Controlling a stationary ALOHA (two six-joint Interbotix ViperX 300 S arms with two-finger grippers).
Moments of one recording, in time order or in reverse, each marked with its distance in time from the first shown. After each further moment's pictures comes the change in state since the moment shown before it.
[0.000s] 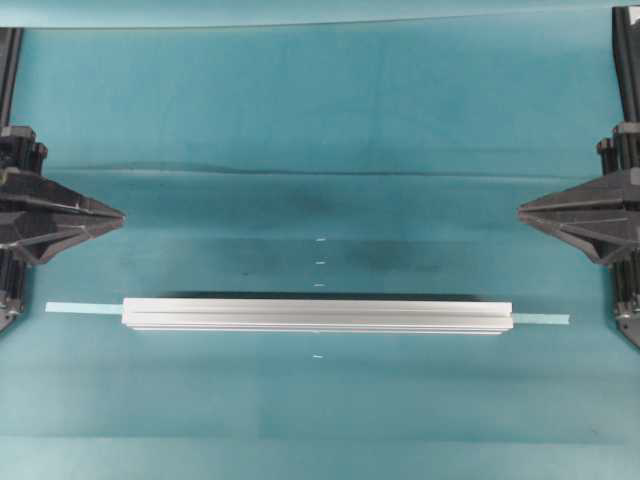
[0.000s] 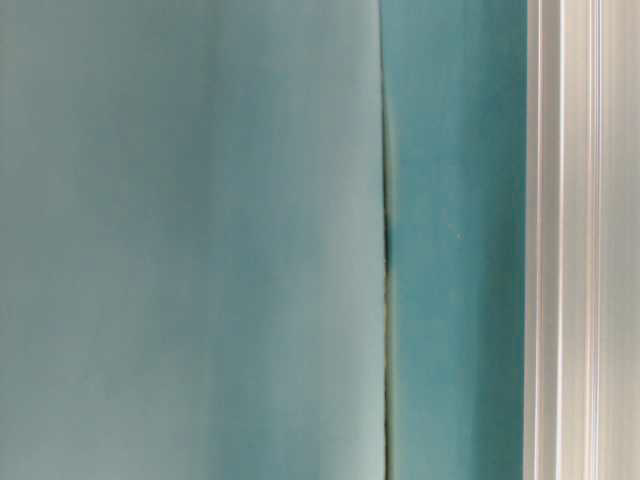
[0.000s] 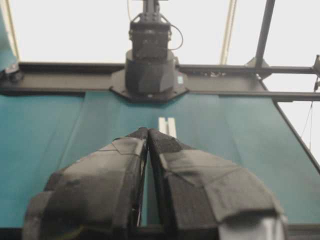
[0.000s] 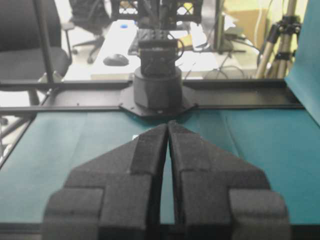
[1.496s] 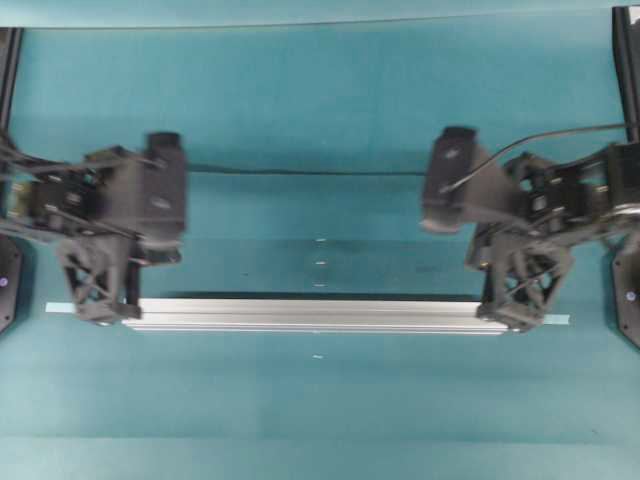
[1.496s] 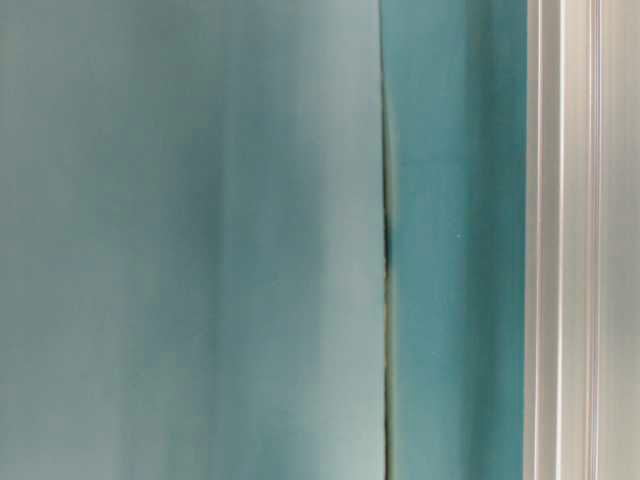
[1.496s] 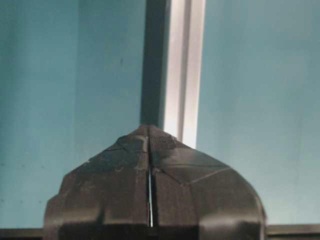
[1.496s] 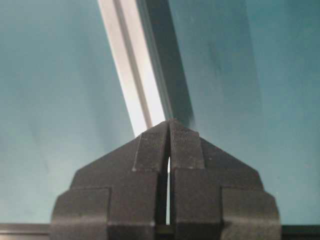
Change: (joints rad) left arm -0.006 0.578 -0.589 0.014 1.152 -0.086; right arm -0.005 0.657 -0.635 0.060 1.341 0.204
